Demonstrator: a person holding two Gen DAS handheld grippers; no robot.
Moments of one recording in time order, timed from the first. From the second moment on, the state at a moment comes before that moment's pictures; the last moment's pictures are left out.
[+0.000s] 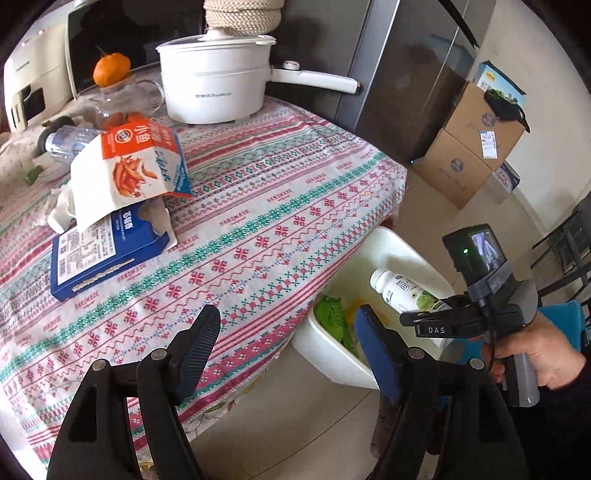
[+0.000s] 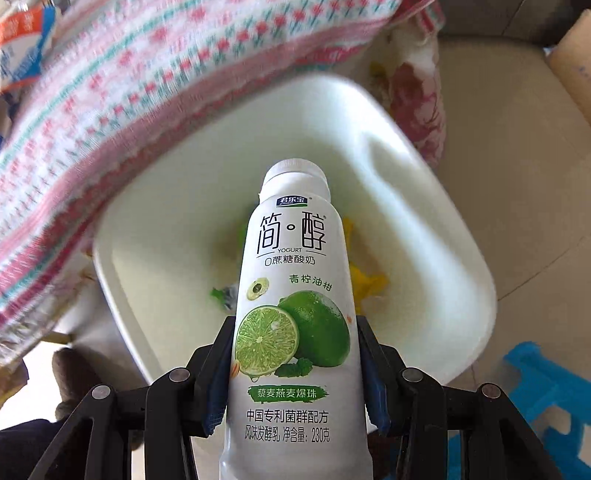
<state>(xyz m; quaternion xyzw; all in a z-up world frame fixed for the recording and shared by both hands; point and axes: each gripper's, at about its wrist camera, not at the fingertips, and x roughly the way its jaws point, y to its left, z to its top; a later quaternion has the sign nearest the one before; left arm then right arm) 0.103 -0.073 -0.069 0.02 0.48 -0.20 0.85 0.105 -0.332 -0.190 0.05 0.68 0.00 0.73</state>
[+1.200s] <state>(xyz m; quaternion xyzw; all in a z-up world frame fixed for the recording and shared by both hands) 0.128 0.072 -0.030 -0.06 0.45 -0.02 0.89 0.107 -0.290 -0.089 0.06 0.58 0.06 0.81</state>
